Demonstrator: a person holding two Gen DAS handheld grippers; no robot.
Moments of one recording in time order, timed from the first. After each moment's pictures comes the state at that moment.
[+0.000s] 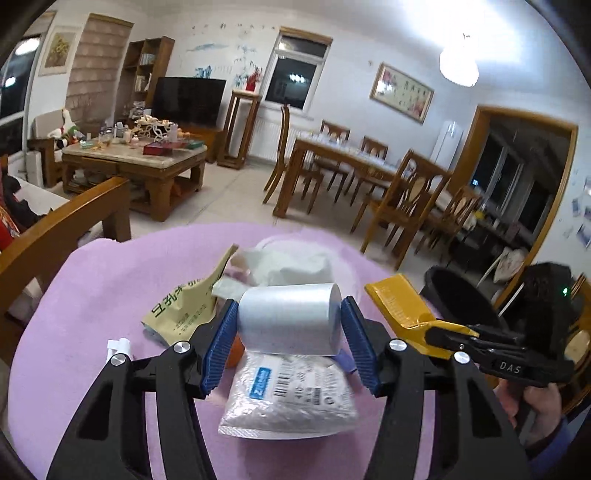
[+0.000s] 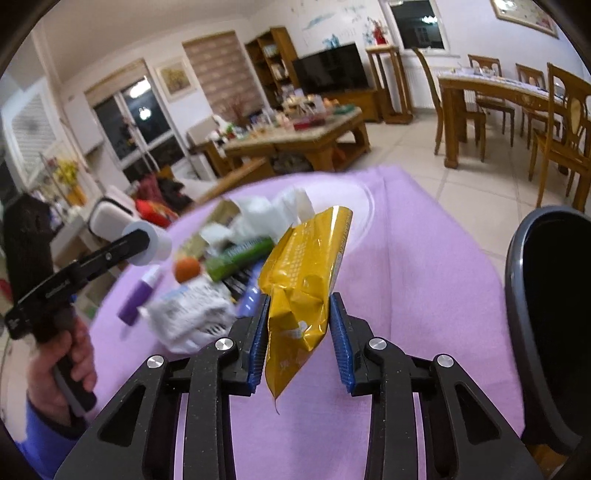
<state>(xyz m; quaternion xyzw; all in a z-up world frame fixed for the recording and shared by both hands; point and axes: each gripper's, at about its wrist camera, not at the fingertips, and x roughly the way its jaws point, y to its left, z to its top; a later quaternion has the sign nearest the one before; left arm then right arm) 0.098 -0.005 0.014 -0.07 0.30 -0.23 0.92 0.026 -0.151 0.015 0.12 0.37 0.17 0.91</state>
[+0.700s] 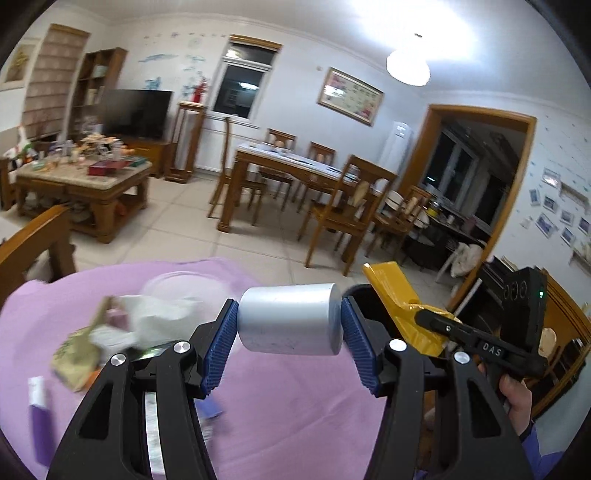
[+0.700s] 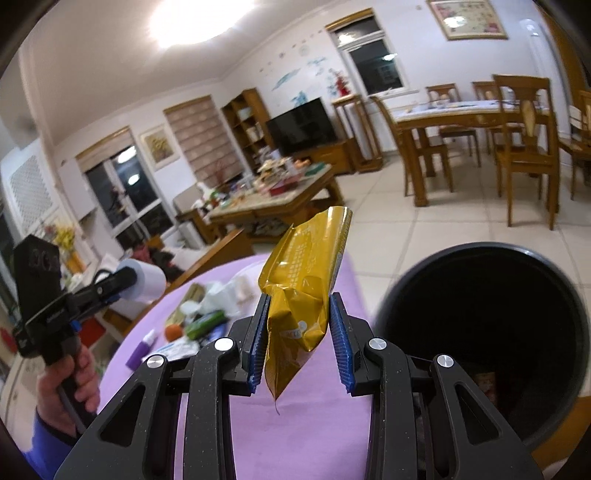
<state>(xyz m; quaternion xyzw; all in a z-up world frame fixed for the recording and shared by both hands) 0.091 -0.129 0.066 -0.06 0.27 -0.33 0.90 -0.039 -0.316 0.077 0.18 0.27 0.11 0.94</state>
